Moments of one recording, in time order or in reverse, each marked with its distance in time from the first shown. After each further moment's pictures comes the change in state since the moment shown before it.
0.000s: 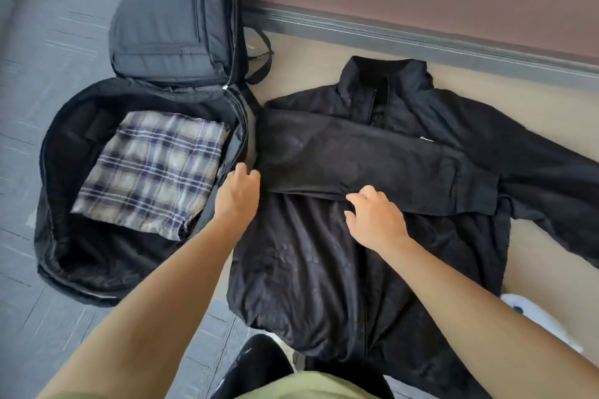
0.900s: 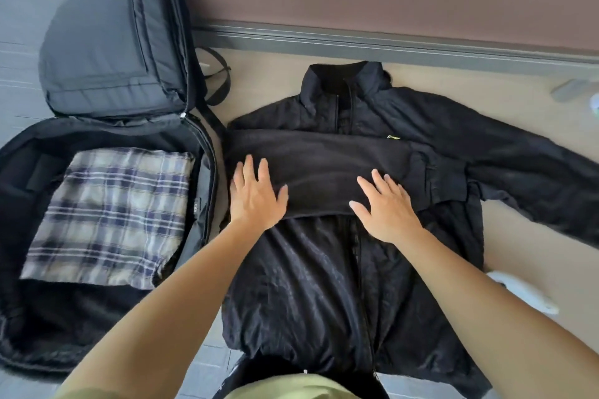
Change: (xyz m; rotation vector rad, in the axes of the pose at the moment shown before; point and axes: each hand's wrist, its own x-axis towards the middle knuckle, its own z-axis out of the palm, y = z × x) left_hand 0.043 0.052 0.012 -0.253 -0.040 0.105; right_hand 0.008 0.053 -0.008 0.036 -0.066 0.194
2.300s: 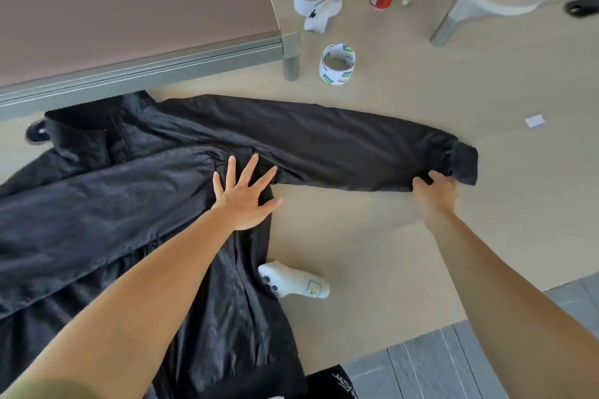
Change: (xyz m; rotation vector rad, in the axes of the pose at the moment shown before) left_hand -0.010 0.451 0.127 0.418 -0.357 0.523; right_hand -0.157 0.515 -0.032 0.977 0.520 1.035
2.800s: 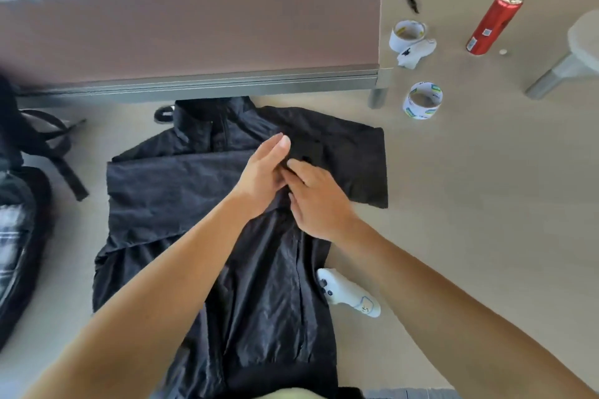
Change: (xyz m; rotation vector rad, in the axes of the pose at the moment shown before) left_hand -0.084 -0.054 -0.083 -1.865 0.297 -0.048; right_hand -0.198 -0.141 0.143 -0.366 -0.348 -1.633
